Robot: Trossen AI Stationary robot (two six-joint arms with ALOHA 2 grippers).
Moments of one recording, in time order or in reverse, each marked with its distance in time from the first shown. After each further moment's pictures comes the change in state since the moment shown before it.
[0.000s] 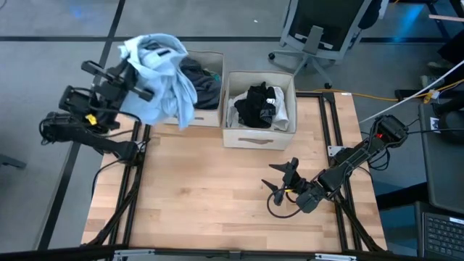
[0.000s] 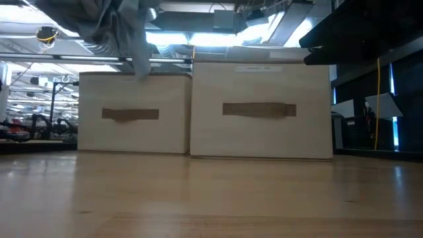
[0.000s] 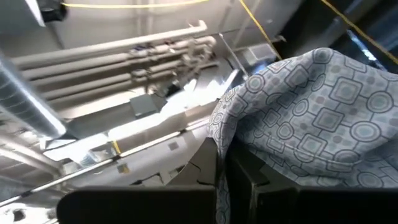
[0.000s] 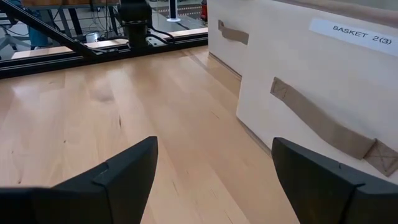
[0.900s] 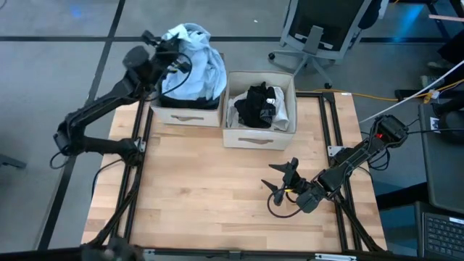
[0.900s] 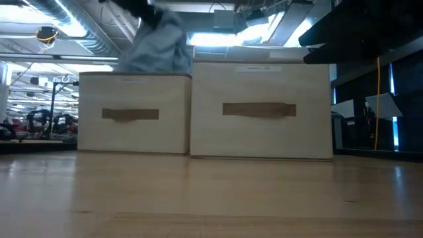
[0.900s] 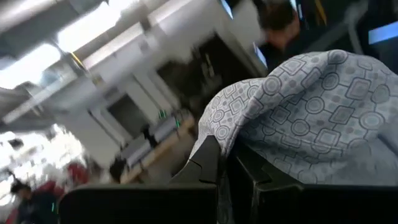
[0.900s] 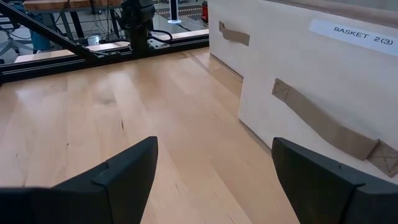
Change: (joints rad) left arm 0.802 0.406 0.161 -0.551 0.395 -0.624; right arm 0.000 0.000 0.000 0.014 0.000 0.000
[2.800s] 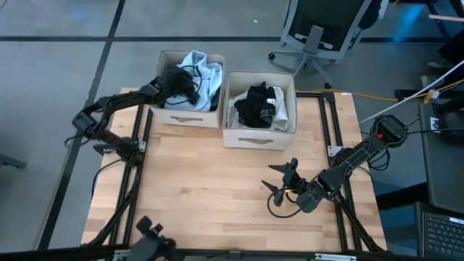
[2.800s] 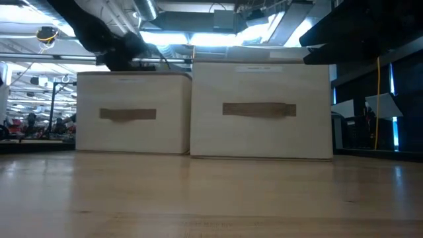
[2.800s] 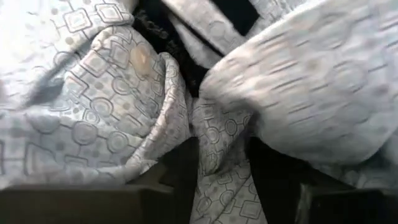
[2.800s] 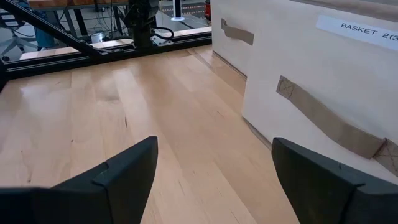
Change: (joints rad) left arm 0.184 0.290 -0.311 -0.188 0.330 -0.523; right arm 0.000 0.000 0.000 0.000 -0.018 0.000
